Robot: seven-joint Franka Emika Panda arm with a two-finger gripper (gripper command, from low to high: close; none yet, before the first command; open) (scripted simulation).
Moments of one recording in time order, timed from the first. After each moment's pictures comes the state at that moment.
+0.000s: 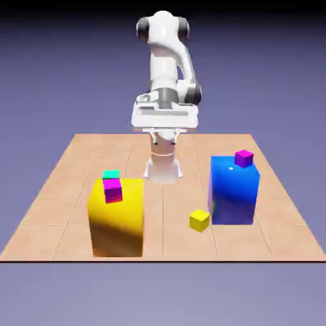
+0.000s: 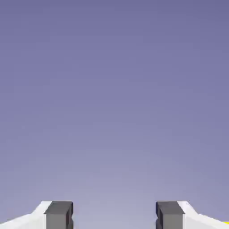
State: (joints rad) arm 0.03 -0.55 -0.01 -2.81 0.05 3.01 0.75
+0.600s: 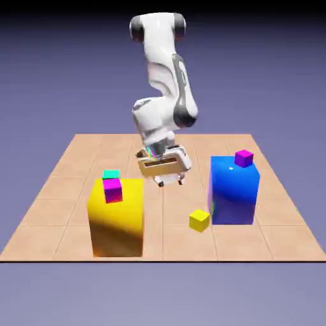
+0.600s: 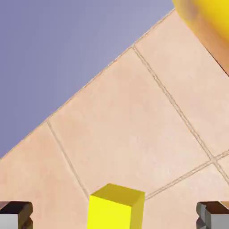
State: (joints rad) arm 0.26 -0.26 -0.24 -2.85 0.84 2.63 0.81
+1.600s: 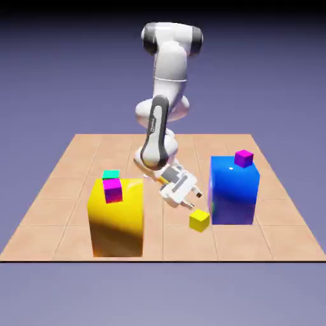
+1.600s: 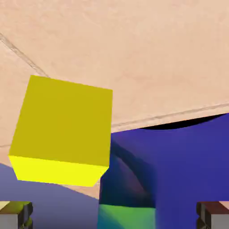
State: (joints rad) arm 0.65 0.22 -0.61 -2.90 2.14 2.00 0.91
